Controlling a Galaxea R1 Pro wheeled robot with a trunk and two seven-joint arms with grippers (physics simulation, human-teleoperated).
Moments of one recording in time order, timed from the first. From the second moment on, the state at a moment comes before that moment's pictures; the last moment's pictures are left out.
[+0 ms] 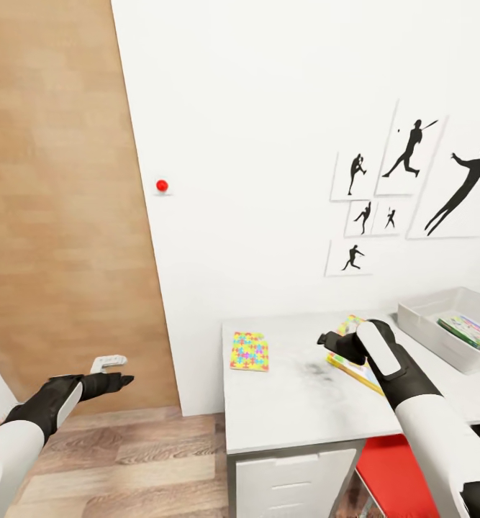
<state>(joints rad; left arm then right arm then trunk) -0.79 0.29 0.05 -0.40 0.06 0.37 -0.34 -0.82 -0.16 0.11 -0.91 -0.97 0.86 -0.61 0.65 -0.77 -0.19</state>
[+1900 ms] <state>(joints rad) -0.79 0.29 0.05 -0.40 0.06 0.37 -0.34 -0.81 -0.16 0.11 -0.92 -0.98 0.85 -0.61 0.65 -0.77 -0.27</state>
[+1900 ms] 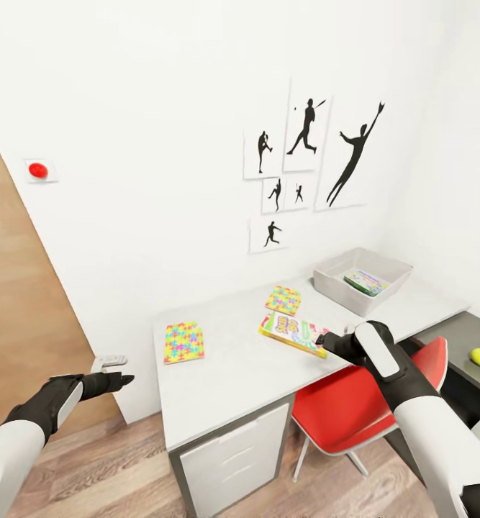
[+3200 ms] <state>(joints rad) -0.79 0.30 0.06 -0.41 0.06 0.37 -0.34 -0.33 -0.16 0.13 -1.43 -0.98 0.84 -0.61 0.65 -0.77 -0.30</state>
